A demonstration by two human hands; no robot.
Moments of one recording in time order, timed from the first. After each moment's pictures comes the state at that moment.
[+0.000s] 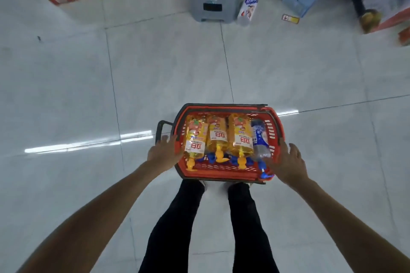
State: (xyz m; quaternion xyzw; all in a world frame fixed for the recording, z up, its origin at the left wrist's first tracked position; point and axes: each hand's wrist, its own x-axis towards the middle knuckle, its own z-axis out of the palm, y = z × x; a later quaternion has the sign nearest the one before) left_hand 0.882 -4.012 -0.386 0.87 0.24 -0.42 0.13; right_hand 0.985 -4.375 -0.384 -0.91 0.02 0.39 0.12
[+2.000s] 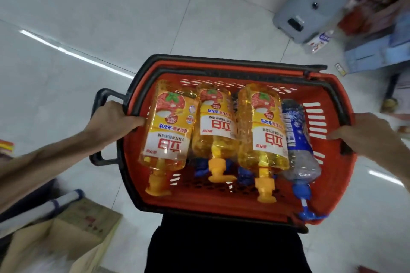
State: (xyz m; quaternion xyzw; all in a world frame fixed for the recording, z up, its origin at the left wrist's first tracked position) left_hand 0.671 -3.829 -0.027 0.68 0.60 -0.21 0.38; right_hand 1.054 -4.147 0.003 -0.91 -0.07 0.40 -0.03
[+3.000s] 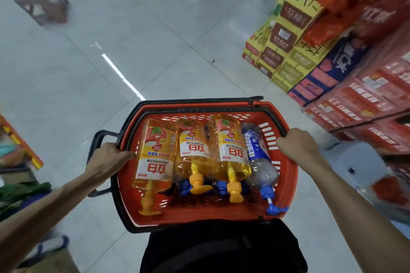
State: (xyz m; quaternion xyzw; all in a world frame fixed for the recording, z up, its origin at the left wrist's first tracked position) left_hand 0.651 -3.508 0.030 0.52 0.77 -0.07 0.37; right_hand 1.110 -3.589 0.005 -0.88 -0.36 0.32 -0.04
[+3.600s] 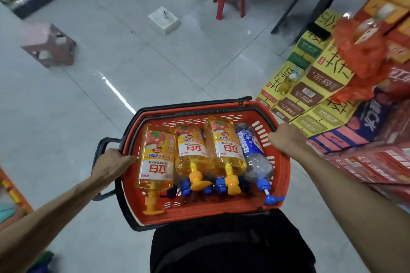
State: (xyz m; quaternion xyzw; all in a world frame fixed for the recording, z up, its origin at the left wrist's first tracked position) left_hand 0.601 -3.139 0.027 0.50 0.78 -0.04 0.38; right_hand 1.057 -3.194 0.004 -0.87 -0.39 0.31 -0.06
